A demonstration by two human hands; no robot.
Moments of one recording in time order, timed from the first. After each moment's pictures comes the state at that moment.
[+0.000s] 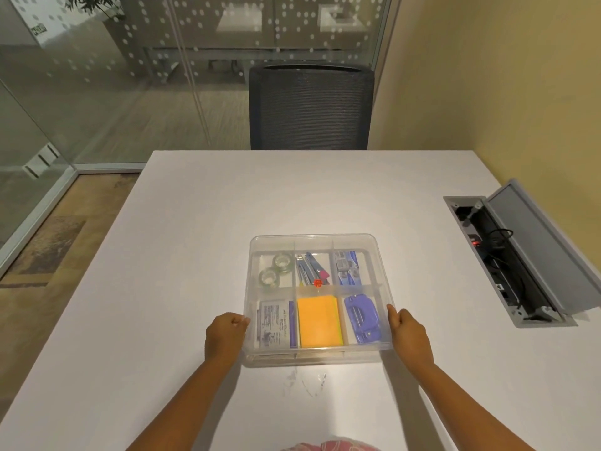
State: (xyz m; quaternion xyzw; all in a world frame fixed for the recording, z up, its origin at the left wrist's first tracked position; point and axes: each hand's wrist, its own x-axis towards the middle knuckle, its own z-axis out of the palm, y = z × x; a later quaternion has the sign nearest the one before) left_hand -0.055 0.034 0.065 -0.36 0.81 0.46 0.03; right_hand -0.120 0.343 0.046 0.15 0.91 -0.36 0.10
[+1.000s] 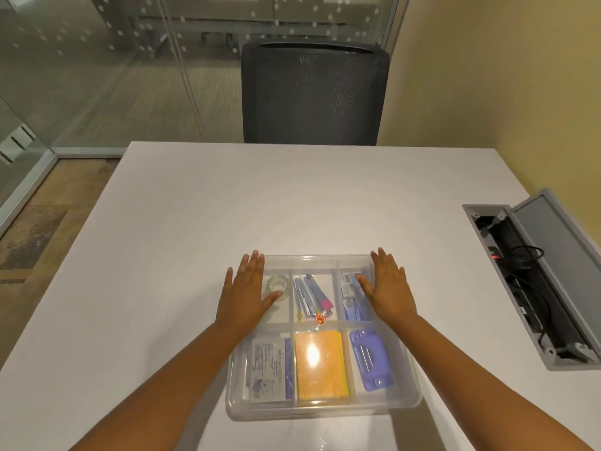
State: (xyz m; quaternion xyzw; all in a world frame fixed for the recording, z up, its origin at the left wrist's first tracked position) left_hand -0.190 0.019 0.039 -0.05 0.99 0.15 0.04; right_hand -0.266 0.297 0.043 -0.07 0.97 -0.20 0.07
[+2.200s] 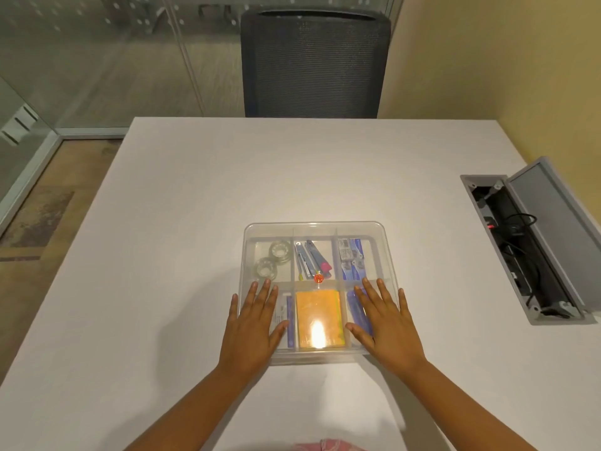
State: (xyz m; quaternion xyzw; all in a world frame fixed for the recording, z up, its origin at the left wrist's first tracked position) left_hand -0.065 0.063 0.039 -0.01 0.99 0.12 0.02; right_hand -0.126 0.323 0.044 -0.21 0.97 -0.08 0.10
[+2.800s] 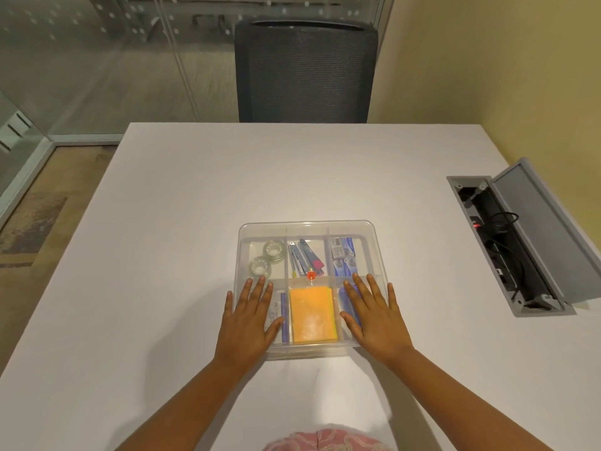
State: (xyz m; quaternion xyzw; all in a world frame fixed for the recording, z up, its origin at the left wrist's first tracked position) left_hand -0.060 0.069 0.039 -0.01 0.99 0.10 0.03; right_hand -0.120 0.326 0.045 -0.22 0.97 -0.03 0.09
